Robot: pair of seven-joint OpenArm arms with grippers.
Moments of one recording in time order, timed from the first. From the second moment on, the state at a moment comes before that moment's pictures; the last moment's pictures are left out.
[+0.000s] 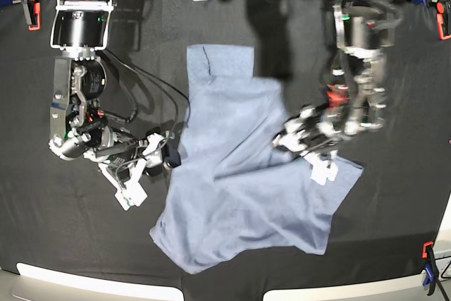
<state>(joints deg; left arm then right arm) -13.8 -2.7 -5.2 63.8 -34.8 -19.4 49.3 14.0 11.2 6.2 83.1 29.2 37.0 -58.5</state>
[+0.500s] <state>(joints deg) 10.9 -7.9 -24.8 88.9 -34.2 -12.9 42.3 14.1 11.2 5.5 83.1 35.3 37.0 -58.5</state>
